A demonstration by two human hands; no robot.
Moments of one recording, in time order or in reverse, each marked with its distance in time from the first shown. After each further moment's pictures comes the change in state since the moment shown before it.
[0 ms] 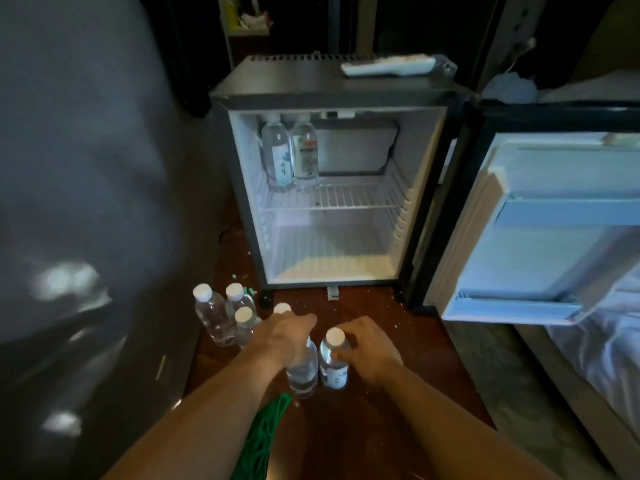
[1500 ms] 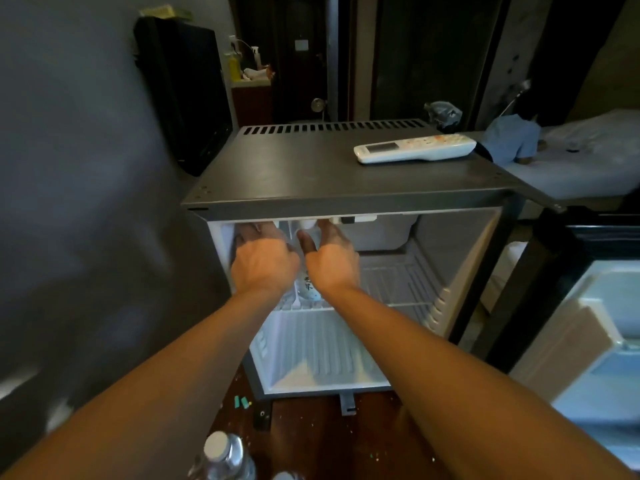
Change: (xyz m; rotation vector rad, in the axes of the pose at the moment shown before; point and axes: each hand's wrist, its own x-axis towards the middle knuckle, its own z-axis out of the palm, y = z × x) left_hand 0.151 -0.041 -0.217 -0.428 0.767 -0.310; right_hand 0.223 -0.187 -0.147 0.245 0.507 -0.186
